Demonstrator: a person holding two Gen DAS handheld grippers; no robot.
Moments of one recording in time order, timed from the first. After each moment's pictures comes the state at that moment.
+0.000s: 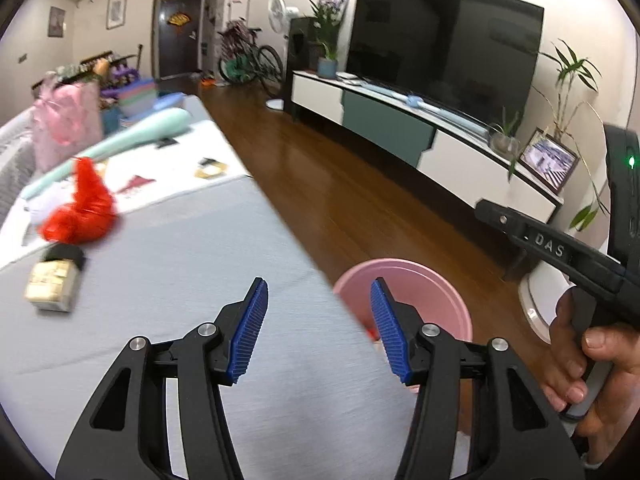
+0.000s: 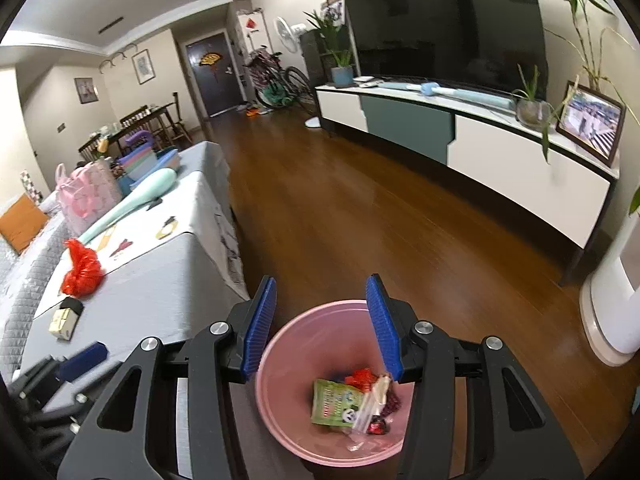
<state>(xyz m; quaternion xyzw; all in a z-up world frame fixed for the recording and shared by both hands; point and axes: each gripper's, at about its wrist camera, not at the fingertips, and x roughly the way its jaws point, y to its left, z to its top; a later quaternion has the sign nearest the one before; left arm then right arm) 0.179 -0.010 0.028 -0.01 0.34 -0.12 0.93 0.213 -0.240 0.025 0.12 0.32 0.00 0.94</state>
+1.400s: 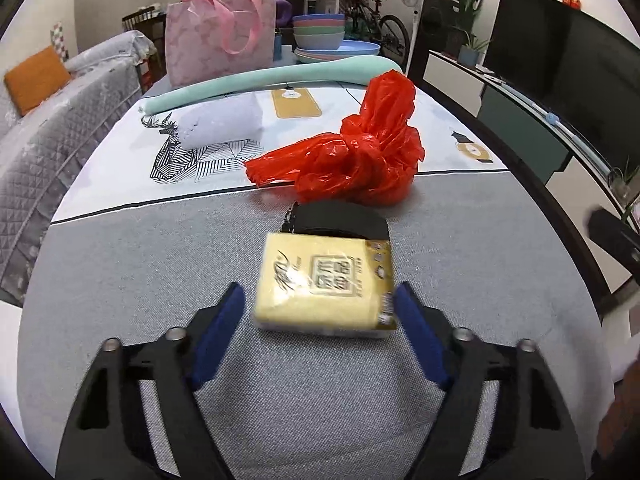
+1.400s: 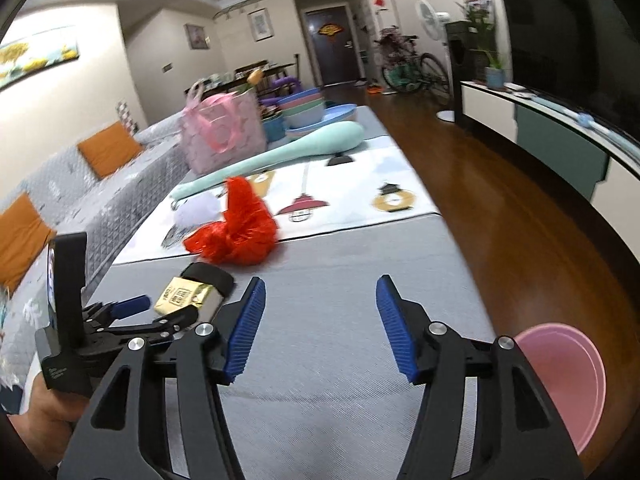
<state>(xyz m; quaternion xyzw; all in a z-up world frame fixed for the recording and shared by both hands) 0.242 0.235 -0.024 -0.07 0.41 0.04 0.91 0.256 0.020 0.031 0.05 0.33 0.20 0.92</state>
